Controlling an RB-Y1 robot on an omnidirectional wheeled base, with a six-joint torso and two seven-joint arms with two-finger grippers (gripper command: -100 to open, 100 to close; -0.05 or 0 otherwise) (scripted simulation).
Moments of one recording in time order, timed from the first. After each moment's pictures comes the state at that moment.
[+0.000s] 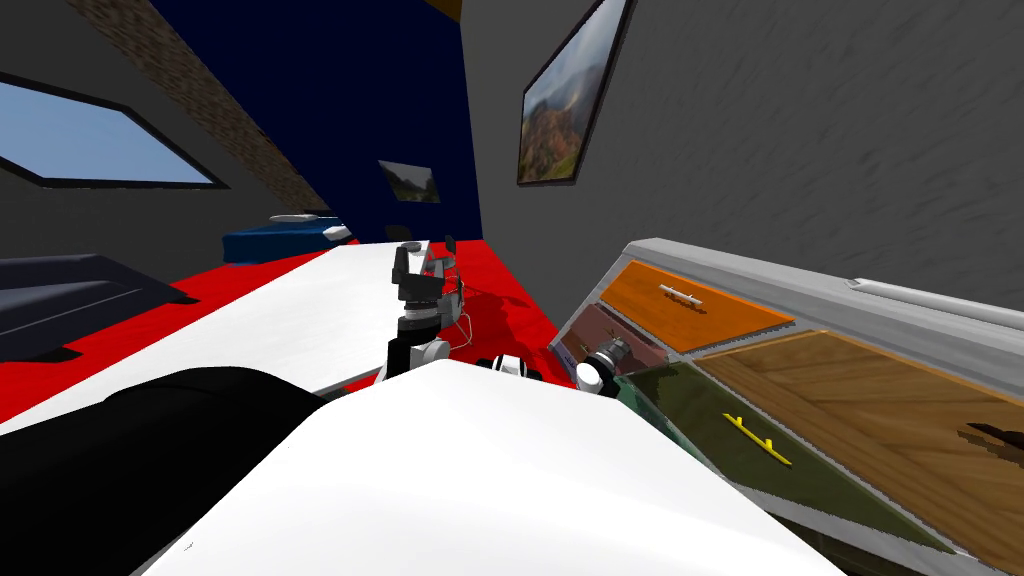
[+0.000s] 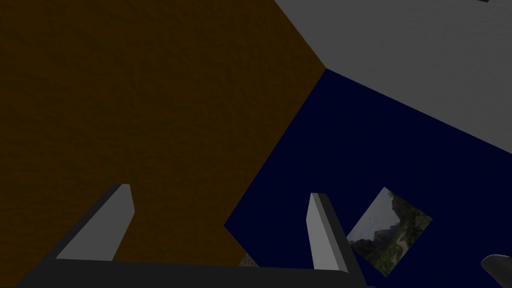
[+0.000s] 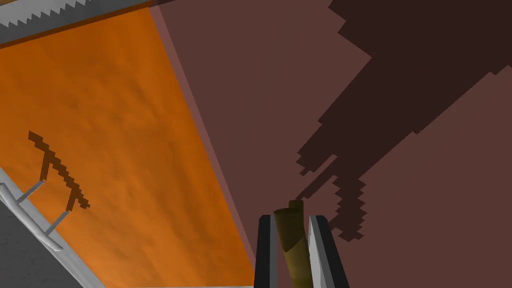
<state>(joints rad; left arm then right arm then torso) 0.55 -0.01 0.00 -2.38 0.12 -0.53 0.13 0.26 -0.19 0.06 -1.58 -1.36 -0.87 -2.21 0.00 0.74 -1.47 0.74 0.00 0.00</state>
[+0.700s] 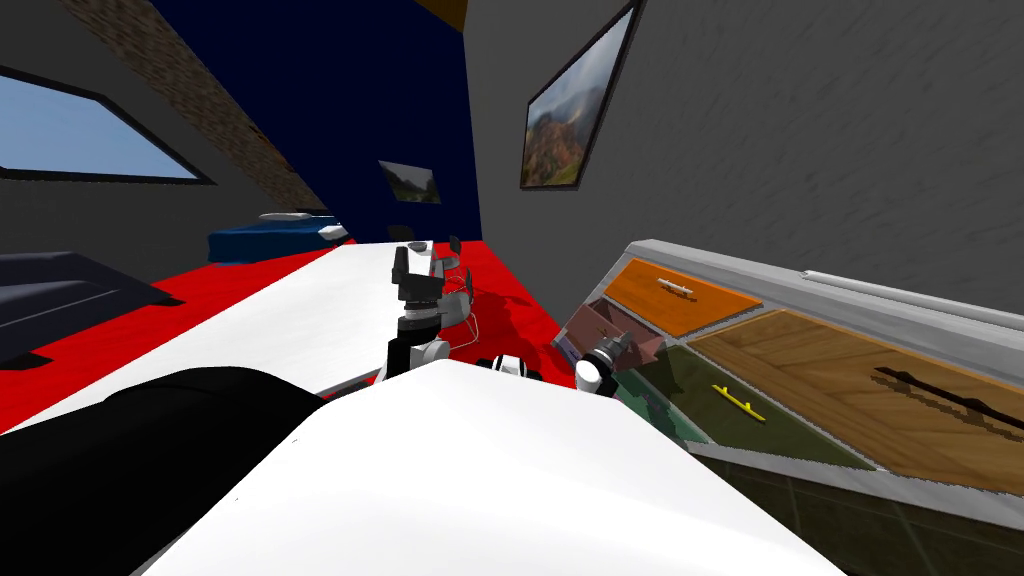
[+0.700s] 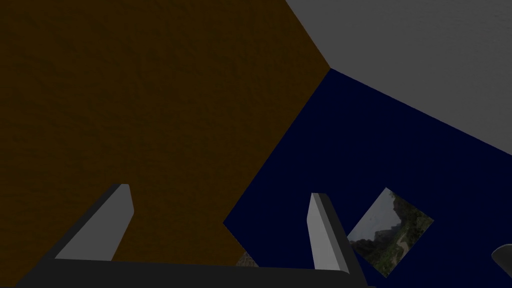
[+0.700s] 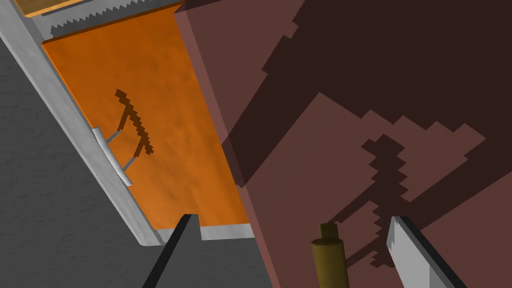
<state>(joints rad) 0.55 -0.01 0.00 -2.38 0.12 -0.53 0.13 0.26 -0.16 0.06 -1.62 -1.39 -0.84 -2.15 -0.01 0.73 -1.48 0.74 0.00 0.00</state>
